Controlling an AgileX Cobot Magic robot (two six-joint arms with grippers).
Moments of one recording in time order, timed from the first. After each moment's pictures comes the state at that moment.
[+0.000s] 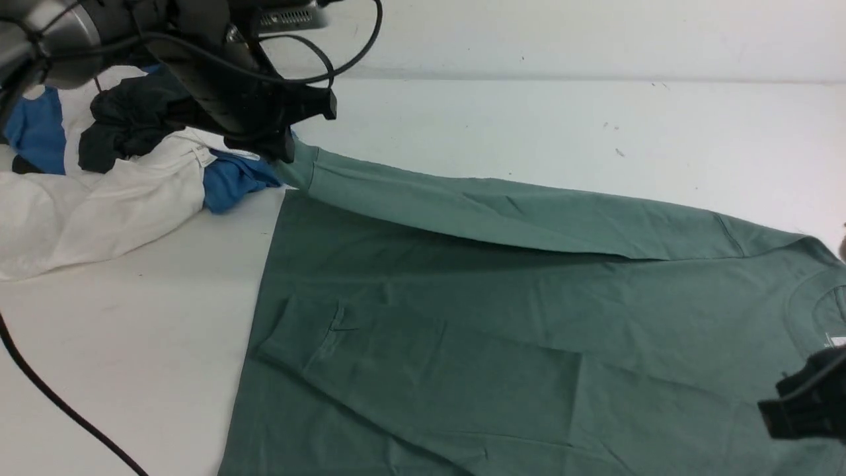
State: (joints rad) right arm 0.54 0.97 -0.83 -0.23 1.09 0.38; left arm -0.23 1.92 -1.79 -0.12 1.02 -0.17
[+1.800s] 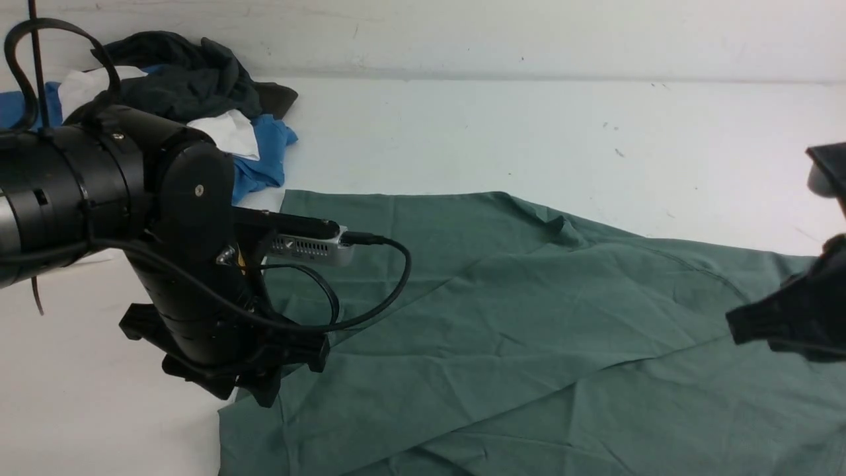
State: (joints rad) right arm 0.38 1.21 -1.03 -0.14 1.14 0.28; left arm -0.45 1.56 -1.09 -0.03 1.08 -0.24
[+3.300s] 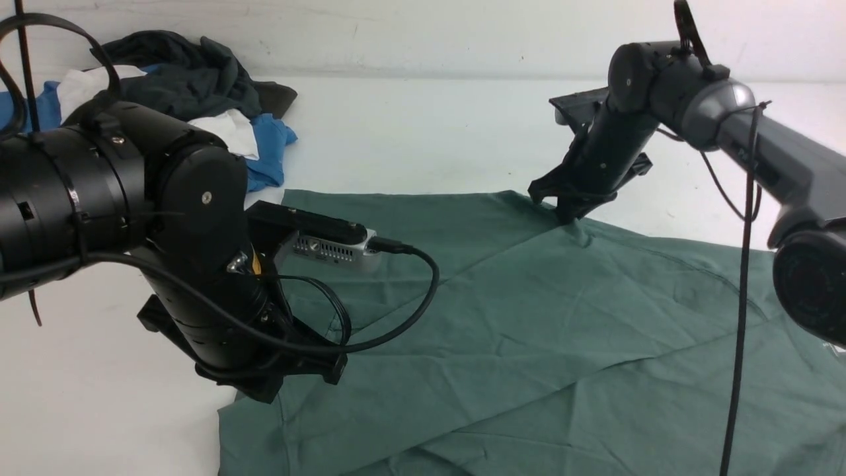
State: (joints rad) right arm 0.24 2.51 -2.36 0.10 1.24 -0.18; left arm -0.51 1.52 -1.09 -0.01 1.07 -0.21
